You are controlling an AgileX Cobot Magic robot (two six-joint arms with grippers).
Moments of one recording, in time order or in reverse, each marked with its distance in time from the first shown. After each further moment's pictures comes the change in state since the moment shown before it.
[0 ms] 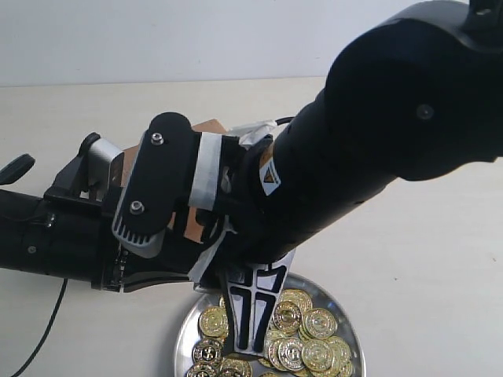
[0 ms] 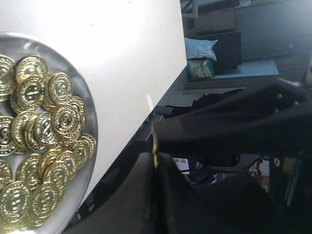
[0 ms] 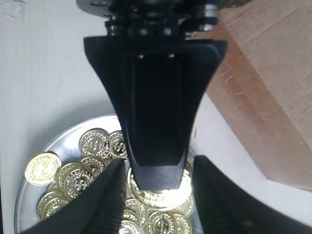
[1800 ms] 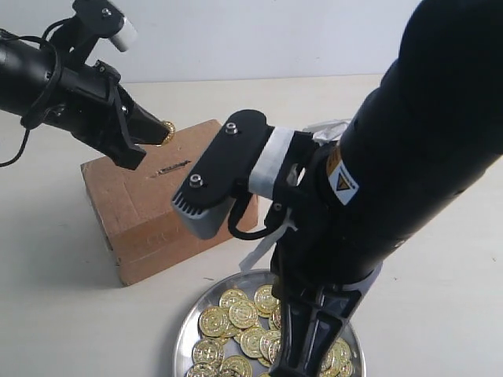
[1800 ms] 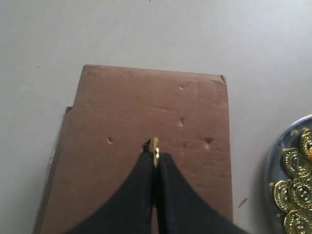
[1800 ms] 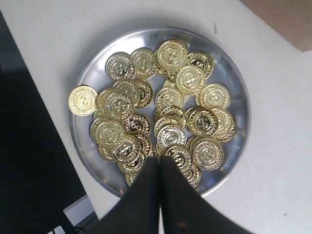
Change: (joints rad) left arm 0.000 -0.045 -0.479 0.809 -0.551 0.116; right arm 0.000 -0.103 -0.002 -0.086 0.321 0.393
